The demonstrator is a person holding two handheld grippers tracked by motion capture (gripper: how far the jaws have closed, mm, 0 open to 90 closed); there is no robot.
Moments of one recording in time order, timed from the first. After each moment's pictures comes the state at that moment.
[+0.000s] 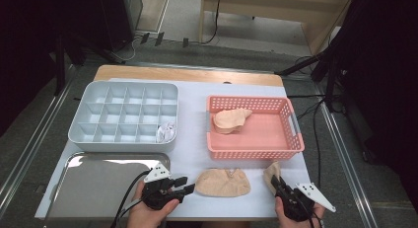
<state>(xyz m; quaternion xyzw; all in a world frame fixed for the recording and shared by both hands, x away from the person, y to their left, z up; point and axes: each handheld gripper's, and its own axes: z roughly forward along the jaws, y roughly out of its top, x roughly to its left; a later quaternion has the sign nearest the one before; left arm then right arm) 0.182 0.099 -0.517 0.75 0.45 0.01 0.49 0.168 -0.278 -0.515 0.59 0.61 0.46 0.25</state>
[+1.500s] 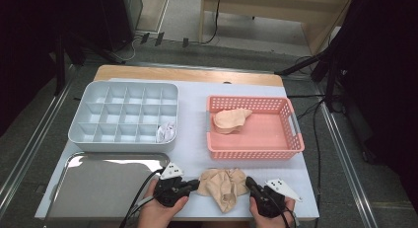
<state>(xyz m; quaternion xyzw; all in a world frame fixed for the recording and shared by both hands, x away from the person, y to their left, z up) 0.194 0.074 -0.527 0.77 0.46 0.01 0.45 0.182 -0.223 -0.537 0.57 0.66 0.44 0.19</state>
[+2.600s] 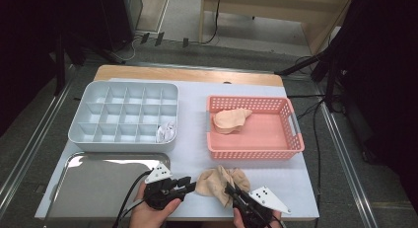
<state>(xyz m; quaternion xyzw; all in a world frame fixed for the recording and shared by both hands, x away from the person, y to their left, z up) 0.182 0.097 -0.514 0.74 0.44 0.02 0.51 0.148 -0.177 -0.508 0.48 0.69 0.51 0.18</state>
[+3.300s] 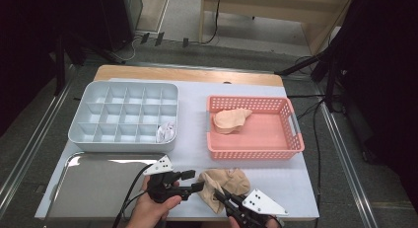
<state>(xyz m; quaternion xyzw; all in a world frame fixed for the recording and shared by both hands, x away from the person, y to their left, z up) 0.200 0.092 -0.509 0.74 0.38 -0.03 0.55 0.143 -0.169 -0.501 0.35 0.74 0.56 0.13</state>
